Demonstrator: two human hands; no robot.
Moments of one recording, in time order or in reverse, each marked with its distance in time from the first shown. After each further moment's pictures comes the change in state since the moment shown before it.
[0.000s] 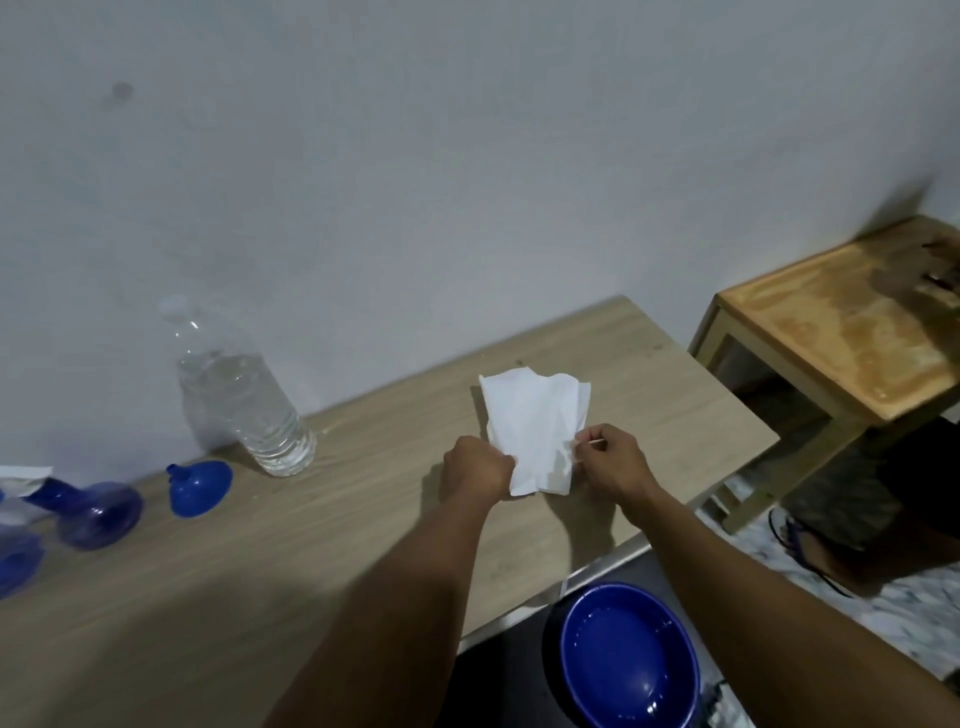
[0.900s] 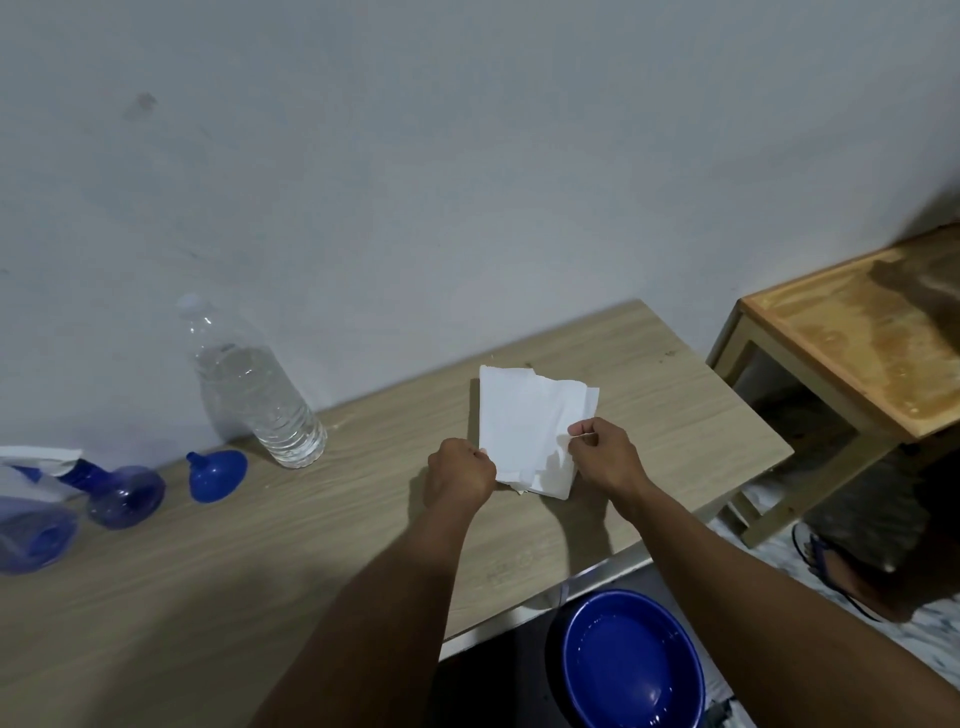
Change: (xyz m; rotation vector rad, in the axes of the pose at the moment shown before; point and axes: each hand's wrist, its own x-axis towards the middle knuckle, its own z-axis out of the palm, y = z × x) left_hand -0.009 -0.006 -0.011 0.094 0.162 -0.015; right_hand 0.001 -0.019 0.001 0.009 -0.070 -0.015
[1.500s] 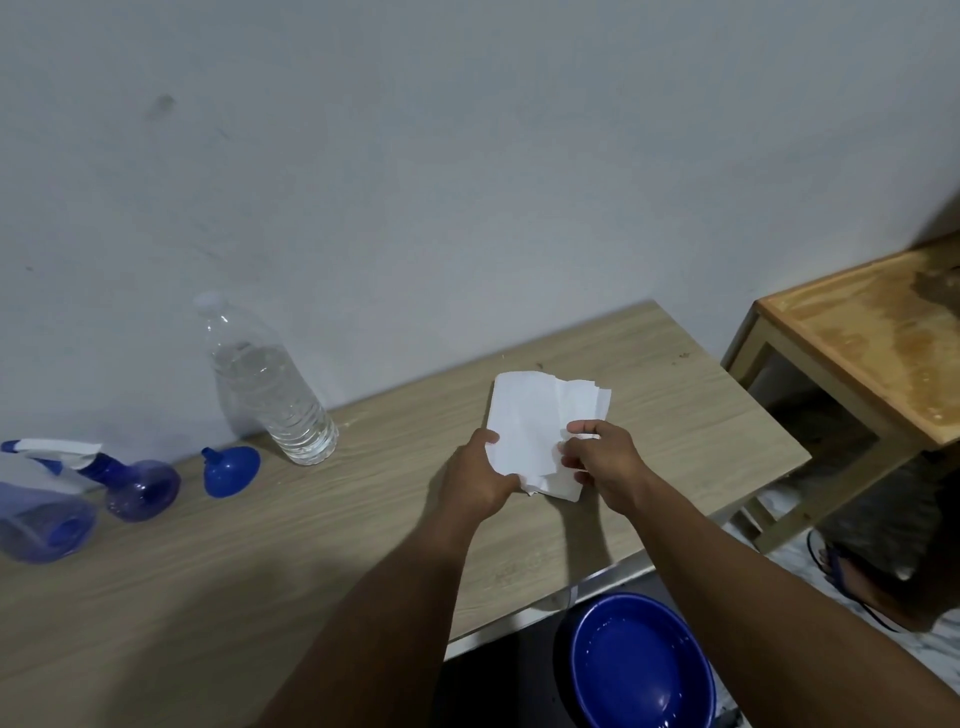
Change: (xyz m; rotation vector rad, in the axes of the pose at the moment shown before) left_hand -0.005 -0.011 -0.002 0.008 -0.169 0.250; right_hand 0.004 -0.010 0.013 0.382 -0.113 0.177
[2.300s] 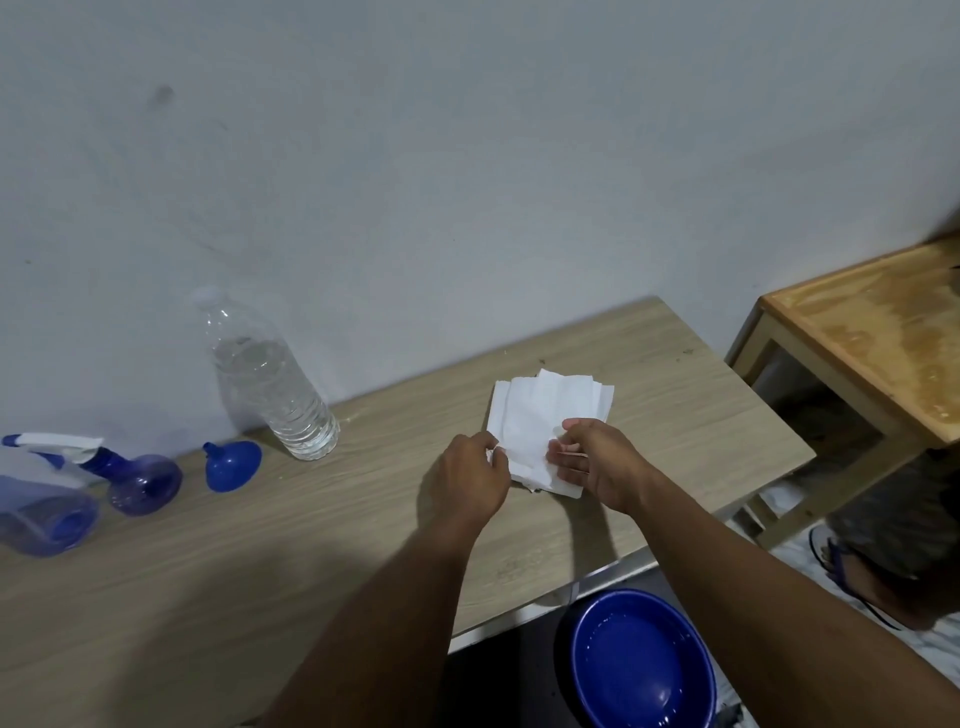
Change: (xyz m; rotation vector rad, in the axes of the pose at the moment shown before) left_hand -0.003 -0.011 0.004 0.149 0.254 0.116; right_hand -0.001 -0.004 0.005 0.154 -0.135 0.104
